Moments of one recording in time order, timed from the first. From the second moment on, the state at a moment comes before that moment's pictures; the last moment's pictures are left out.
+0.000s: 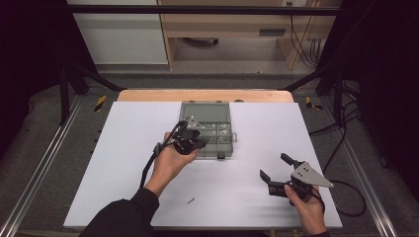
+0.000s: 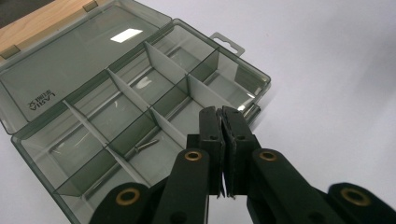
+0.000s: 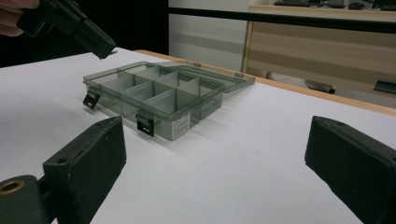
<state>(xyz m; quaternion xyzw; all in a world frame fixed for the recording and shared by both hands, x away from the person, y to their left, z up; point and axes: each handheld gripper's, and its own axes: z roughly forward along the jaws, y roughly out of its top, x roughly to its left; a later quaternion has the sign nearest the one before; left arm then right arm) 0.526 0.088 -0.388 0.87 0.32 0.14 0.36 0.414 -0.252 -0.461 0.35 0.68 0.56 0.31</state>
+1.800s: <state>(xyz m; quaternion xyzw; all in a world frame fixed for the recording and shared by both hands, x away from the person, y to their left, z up) 0.477 0.114 -0.385 0.90 0.27 0.14 0.32 0.412 -0.254 -0.460 0.34 0.68 0.56 0.31</state>
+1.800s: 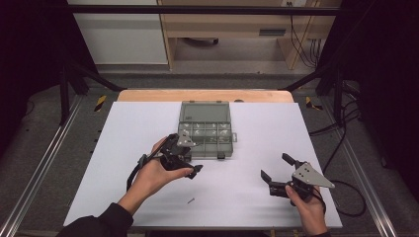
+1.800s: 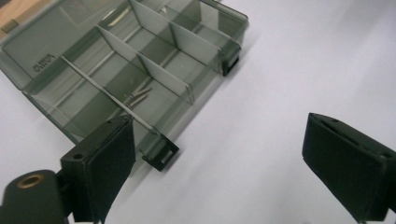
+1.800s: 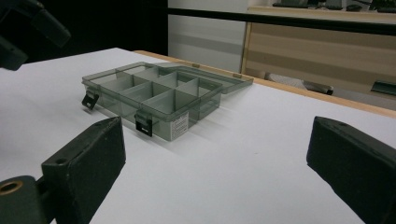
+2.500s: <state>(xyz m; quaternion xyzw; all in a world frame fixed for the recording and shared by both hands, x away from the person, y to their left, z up) 0.446 0.108 -0.413 0.95 0.21 0.09 0.23 0.413 -0.254 -0.461 0.35 0.69 0.56 0.31</state>
